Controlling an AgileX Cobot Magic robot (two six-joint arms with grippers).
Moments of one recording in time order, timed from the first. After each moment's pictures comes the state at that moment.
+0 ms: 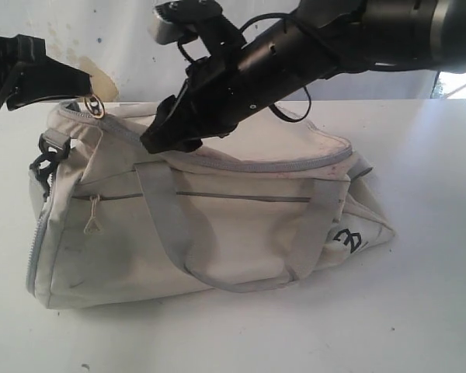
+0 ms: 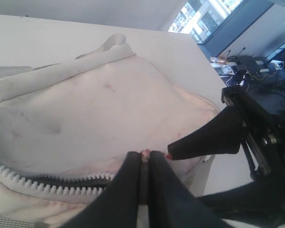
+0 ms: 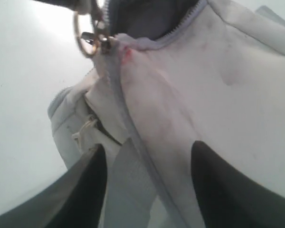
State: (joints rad) left arm -0.05 1.36 -1.00 -1.25 0.82 0.99; right arm 0.60 1.78 -1.46 0.81 0.72 -0.94
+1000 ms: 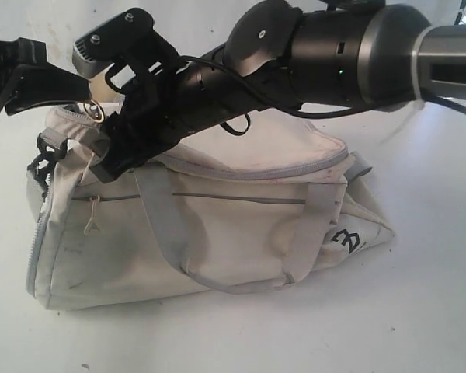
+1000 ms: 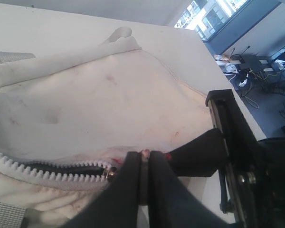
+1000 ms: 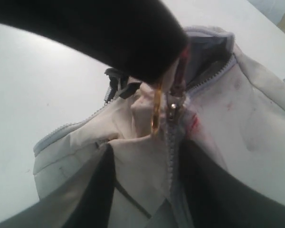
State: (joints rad) left arm -0.05 1.36 -1.00 -1.23 0.81 0.94; right arm 0.76 1.84 -1.46 0.81 0.46 -1.07
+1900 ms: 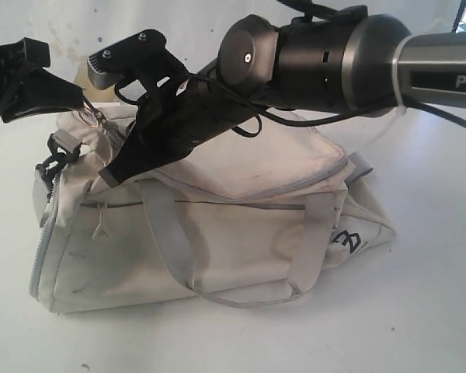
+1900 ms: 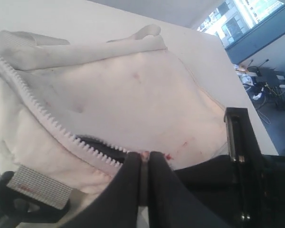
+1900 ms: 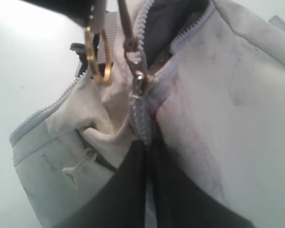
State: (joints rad) left arm -0.05 1.36 -0.99 -1.16 0.75 0.78; right arm 0.76 1.87 -1.47 0.49 0.48 -0.66
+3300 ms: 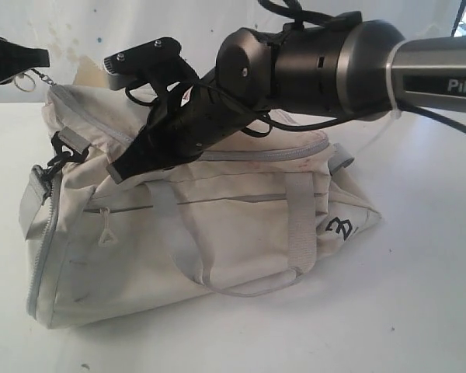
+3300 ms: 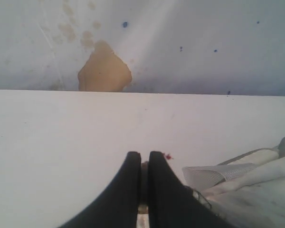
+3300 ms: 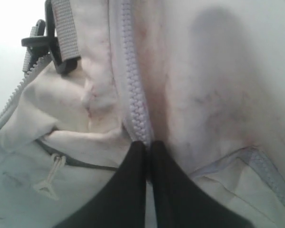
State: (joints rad) left arm -0.05 1.61 -1.12 -1.16 0.12 1.10; right arm 0.76 1.88 -1.47 0.31 0.46 -0.38
